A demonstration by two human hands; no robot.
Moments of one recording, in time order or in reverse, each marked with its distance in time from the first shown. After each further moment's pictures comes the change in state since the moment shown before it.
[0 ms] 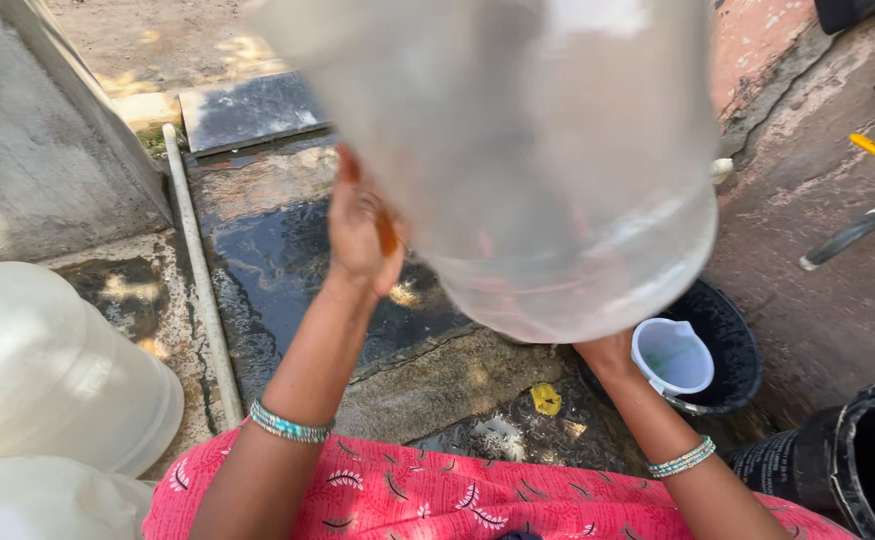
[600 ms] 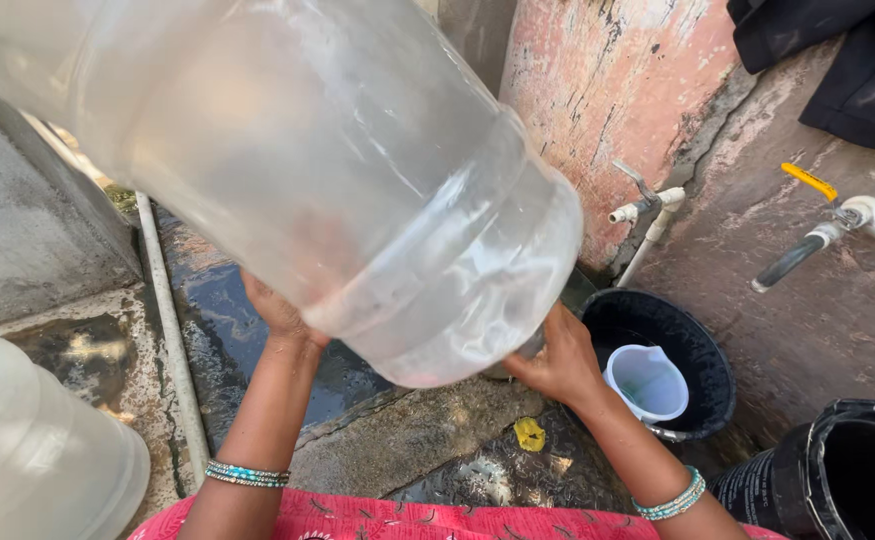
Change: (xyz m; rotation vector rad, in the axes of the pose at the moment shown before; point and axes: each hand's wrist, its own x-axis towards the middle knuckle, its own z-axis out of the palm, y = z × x) left_hand -0.002 -0.024 -0.057 -0.396 0.169 0.179; right_hand -0.002 -0.002 -0.002 0.250 -0.127 -0.032
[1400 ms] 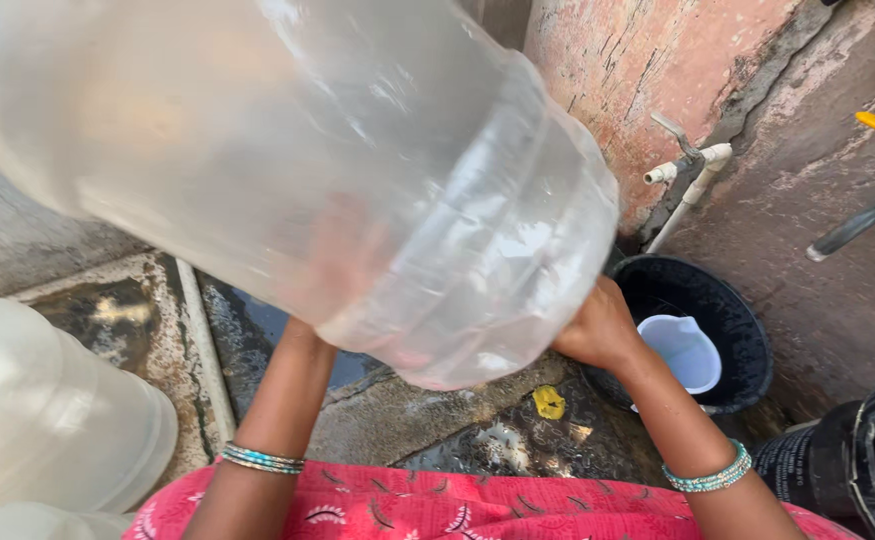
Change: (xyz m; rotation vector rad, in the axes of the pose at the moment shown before) left_hand -0.009 -0.027 -0.050 -0.452 -0.390 -0.323; right_hand 0.005 0.036 -0.006 0.135 -0.166 0.111
